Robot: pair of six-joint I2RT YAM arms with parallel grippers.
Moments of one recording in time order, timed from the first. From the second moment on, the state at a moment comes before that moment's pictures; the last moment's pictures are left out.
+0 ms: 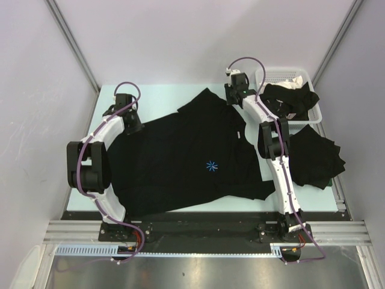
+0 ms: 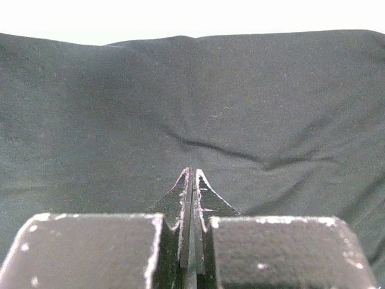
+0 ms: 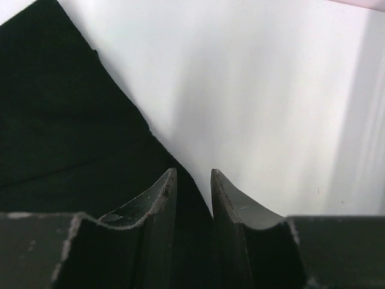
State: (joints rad) left arm -0.03 1.76 1.28 -0.48 -0.07 -0.40; right arm 0.28 2.63 2.35 -0.38 0.06 0.02
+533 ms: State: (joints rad) left arm -0.03 1.76 1.28 -0.48 -0.04 -0.40; right arm 0.28 2.63 2.31 -0.39 0.06 0.02
